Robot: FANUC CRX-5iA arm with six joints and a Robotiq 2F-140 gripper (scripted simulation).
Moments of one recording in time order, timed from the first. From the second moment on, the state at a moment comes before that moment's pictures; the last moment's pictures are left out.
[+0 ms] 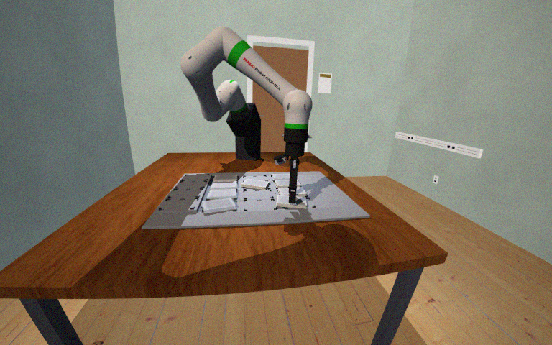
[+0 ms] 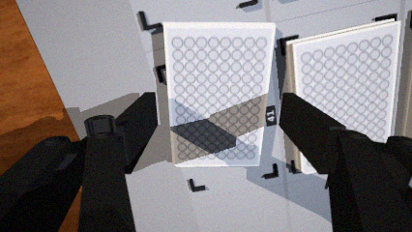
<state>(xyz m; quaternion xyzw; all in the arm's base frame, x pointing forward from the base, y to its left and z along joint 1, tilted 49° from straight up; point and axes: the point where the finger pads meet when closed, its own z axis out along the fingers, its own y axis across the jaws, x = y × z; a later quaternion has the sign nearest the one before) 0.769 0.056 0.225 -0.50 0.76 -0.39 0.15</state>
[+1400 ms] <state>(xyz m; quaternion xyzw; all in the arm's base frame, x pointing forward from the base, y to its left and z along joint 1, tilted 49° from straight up) 0.782 0.047 0.211 -0.50 0.76 -0.39 0.15</state>
